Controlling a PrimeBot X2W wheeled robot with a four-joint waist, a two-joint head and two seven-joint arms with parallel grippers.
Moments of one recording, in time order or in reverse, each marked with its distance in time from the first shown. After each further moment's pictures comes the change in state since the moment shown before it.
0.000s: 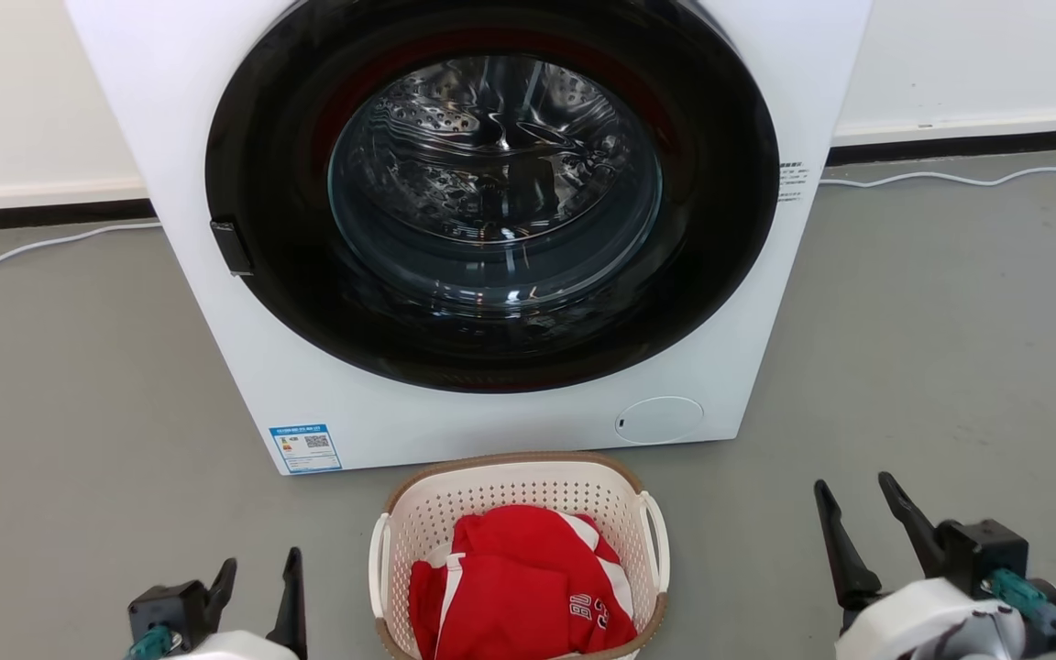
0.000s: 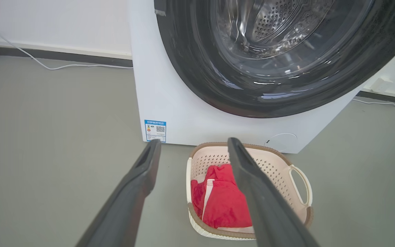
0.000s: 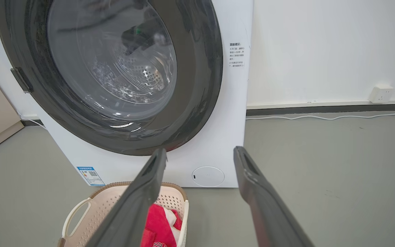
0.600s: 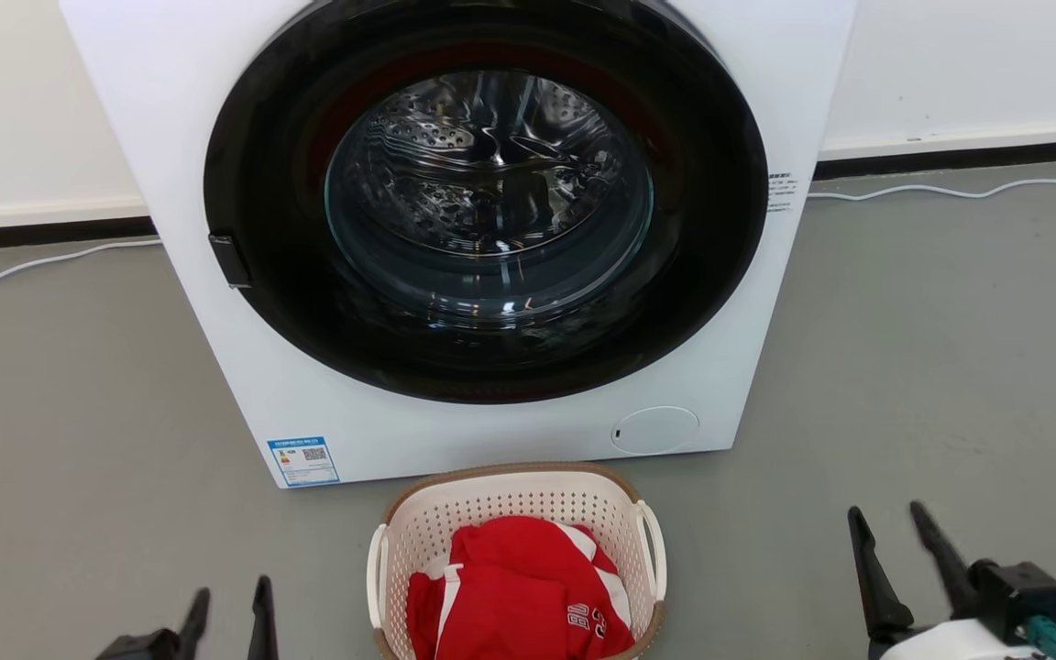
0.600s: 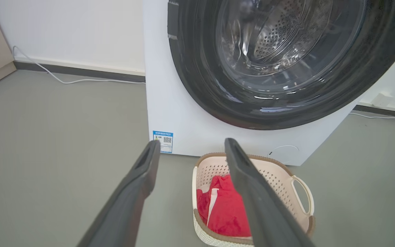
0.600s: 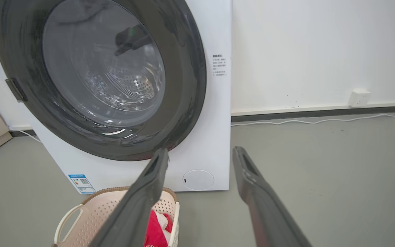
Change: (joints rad) left arm 0.155 -0.004 0.104 -0.197 0.066 0.020 0.000; right arm 0.121 0.005 -0.067 -0.139 -0.025 0.000 0.000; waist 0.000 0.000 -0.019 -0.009
